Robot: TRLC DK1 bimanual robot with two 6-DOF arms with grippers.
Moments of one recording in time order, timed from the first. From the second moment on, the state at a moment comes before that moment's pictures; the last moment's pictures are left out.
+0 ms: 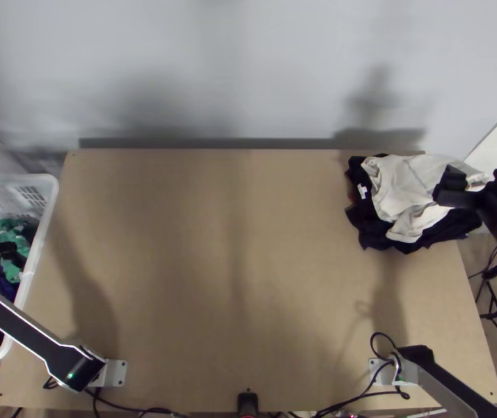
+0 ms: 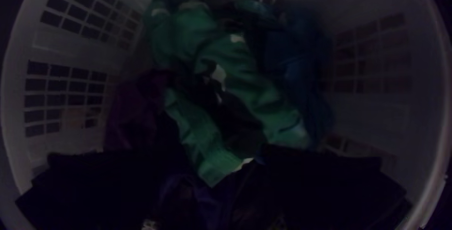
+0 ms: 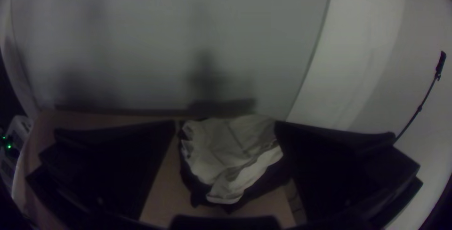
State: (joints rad) left arm 0.97 2.44 1.94 -0.82 0.00 0.69; right arm 0.12 1.04 1.62 -0.97 0.30 0.04
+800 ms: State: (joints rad) left arm 0.94 2.66 2.13 -0.82 -0.06 0.67; right arm 0.11 1.08 1.66 -0.98 0.30 0.04
